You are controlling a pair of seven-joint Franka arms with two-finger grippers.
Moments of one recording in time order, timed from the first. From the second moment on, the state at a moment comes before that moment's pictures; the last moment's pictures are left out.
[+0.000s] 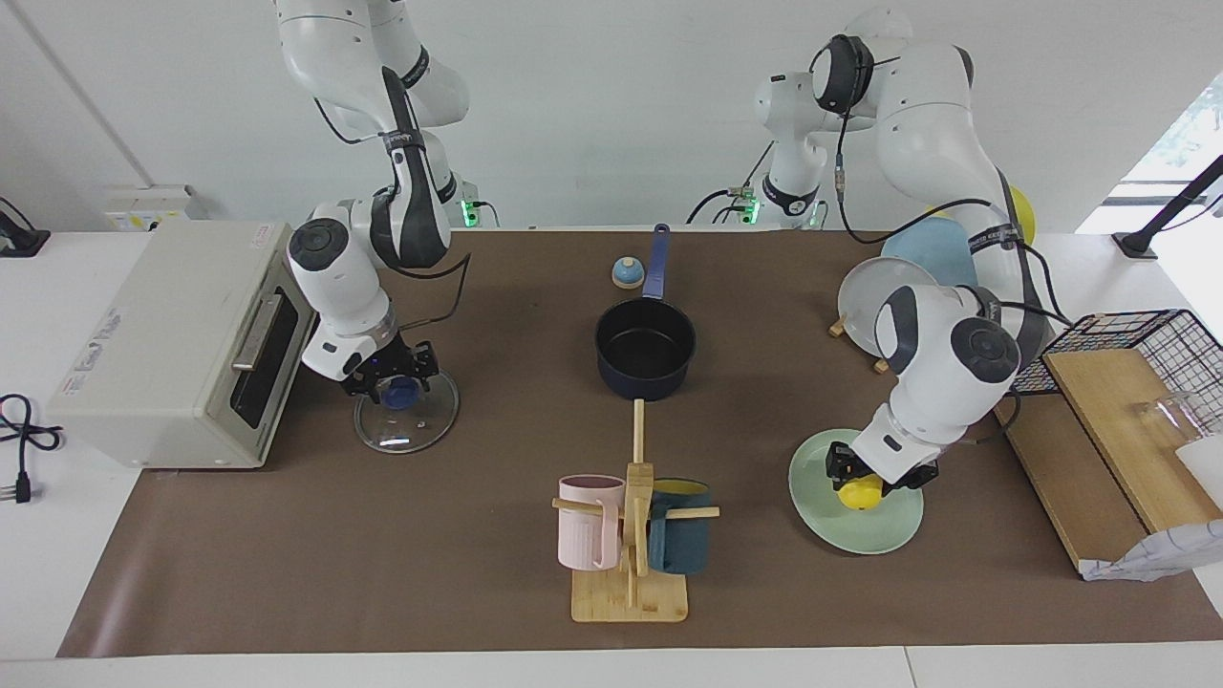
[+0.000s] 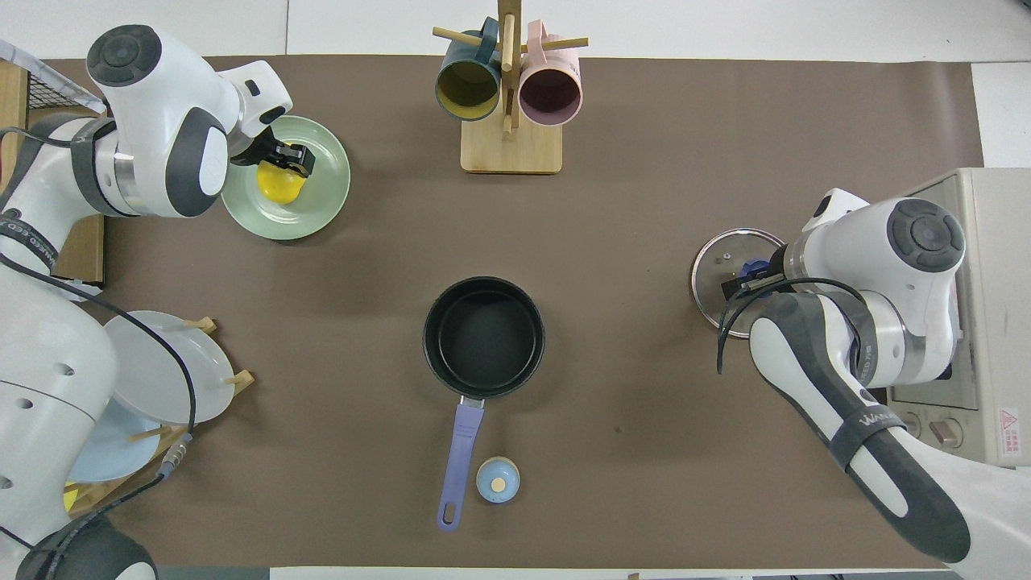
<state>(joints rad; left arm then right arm) -0.14 0.57 -0.07 -1.34 -0.02 1.98 -0.03 0.09 0.15 -0.02 -2.18 0.02 2.35 -0.22</state>
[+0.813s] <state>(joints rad) -0.54 0.12 -0.08 -1.85 -0.07 2.06 -0.68 0.11 0.15 -0.01 -2.02 0.02 2.11 -0.27</state>
